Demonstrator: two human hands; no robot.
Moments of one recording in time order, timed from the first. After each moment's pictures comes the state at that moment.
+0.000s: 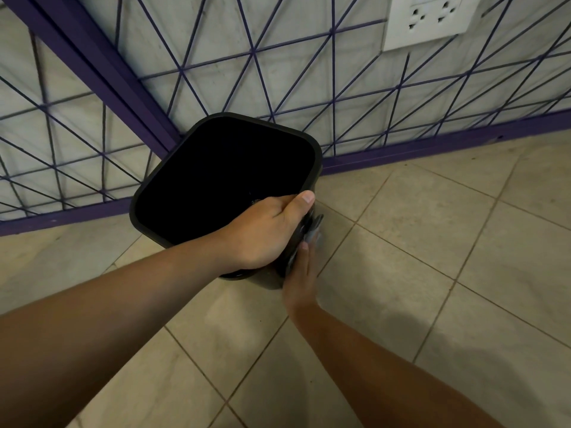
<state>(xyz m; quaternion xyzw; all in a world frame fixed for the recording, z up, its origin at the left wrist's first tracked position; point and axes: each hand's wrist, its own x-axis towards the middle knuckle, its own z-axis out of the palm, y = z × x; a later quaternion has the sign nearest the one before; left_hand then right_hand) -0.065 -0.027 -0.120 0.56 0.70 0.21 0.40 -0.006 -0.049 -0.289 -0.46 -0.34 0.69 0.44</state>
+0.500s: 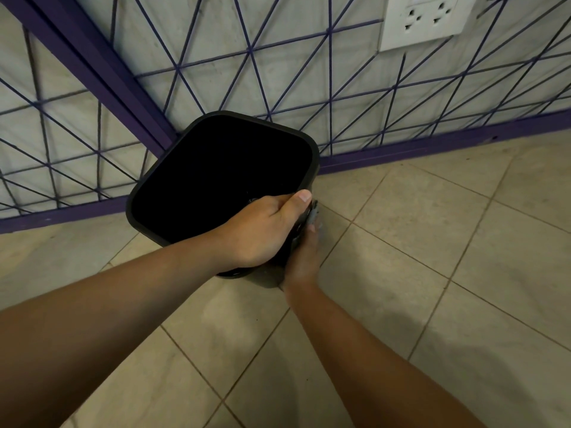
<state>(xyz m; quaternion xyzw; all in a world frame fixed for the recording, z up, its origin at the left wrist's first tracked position) -0.065 -0.027 -0.121 0.55 0.68 0.23 0.42 -0.015 -0.022 -0.286 -0.49 -0.26 0.72 0.42</state>
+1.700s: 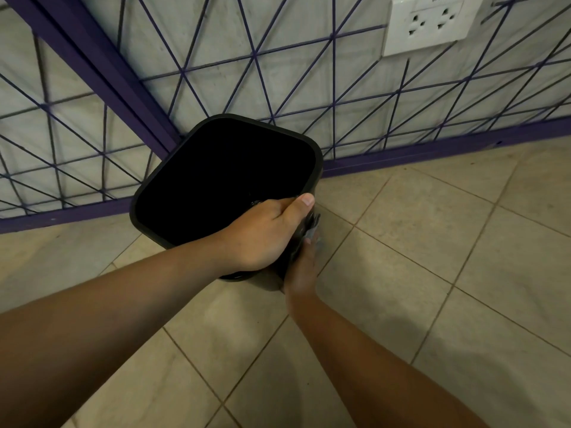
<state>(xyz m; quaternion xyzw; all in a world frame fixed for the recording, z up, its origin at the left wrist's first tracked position) -0.066 -0.026 -0.123 0.55 0.69 0.22 0.41 -0.015 -0.032 -0.312 -0.48 -0.27 0.73 0.40</state>
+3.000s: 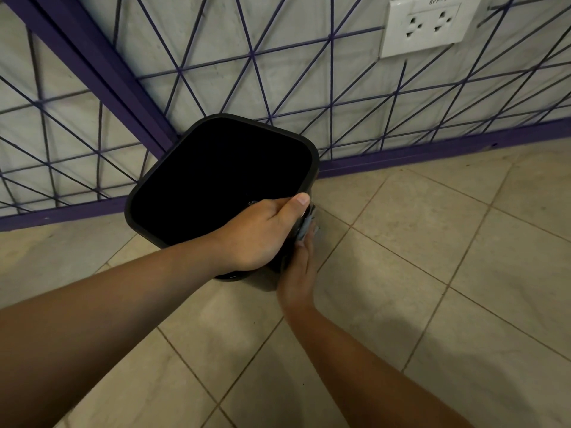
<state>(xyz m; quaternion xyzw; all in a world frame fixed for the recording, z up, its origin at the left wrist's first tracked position) -0.067 -0.026 -0.122 0.54 0.68 0.24 0.43 -0.001 -0.040 -0.272 -0.47 -0.36 0.68 0.43</state>
